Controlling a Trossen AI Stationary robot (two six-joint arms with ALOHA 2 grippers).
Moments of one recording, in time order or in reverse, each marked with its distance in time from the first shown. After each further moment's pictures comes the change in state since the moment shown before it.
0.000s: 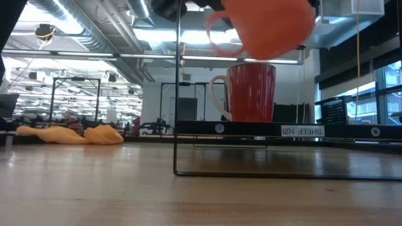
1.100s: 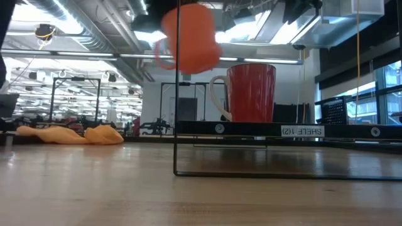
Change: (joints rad) left arm 0.216 -0.298 -0.299 -0.128 0.052 0.447; right arm -0.040 0.000 0.000 0.000 -0.008 0.027
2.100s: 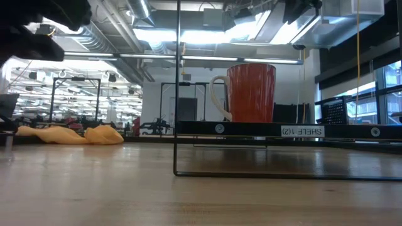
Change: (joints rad) left arm -0.607 -0.049 -0.558 0.260 0.094 0.058; right arm 0.000 0.000 0.000 0.000 0.000 -0.006
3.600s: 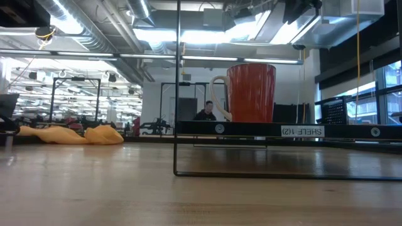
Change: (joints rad) left arm -0.106 0.002 0.126 -0.031 -0.046 -0.038; right arm 0.000 0.000 0.000 0.000 0.000 -0.015
